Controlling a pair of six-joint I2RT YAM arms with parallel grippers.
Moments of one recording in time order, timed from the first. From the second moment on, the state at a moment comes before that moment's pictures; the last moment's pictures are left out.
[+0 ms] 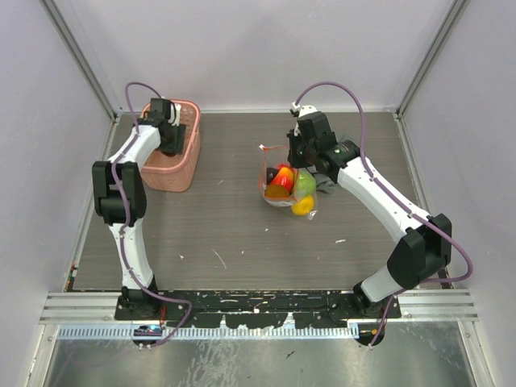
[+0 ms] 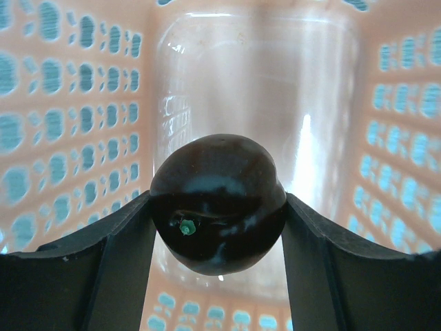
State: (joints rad) left arm -0.06 2.07 1.74 -0.59 -0.13 0.09; right arm 0.50 1.51 1.40 -0.56 0.09 0.27
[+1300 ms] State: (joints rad) left arm -0.51 1.42 1.39 -0.51 0.31 -0.25; right arm 0.50 1.45 1.34 -0.50 -0.02 0.36
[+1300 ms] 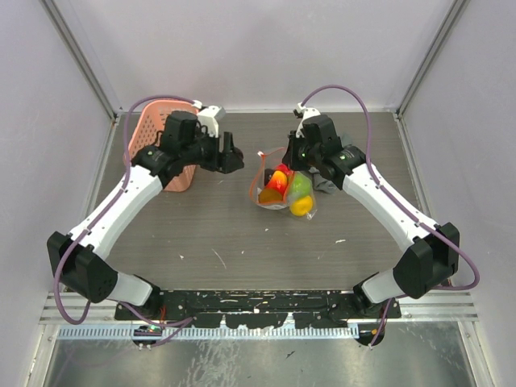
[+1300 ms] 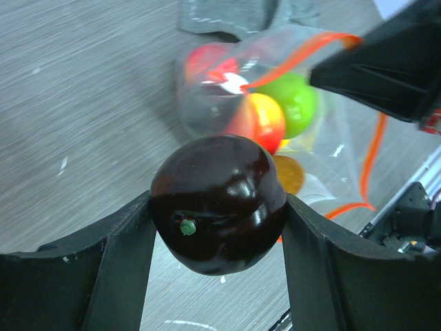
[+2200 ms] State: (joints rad) left arm -0.73 1.63 1.39 -0.27 0.28 -0.20; right arm 0.50 1.45 1.34 -0.50 -0.02 0.37
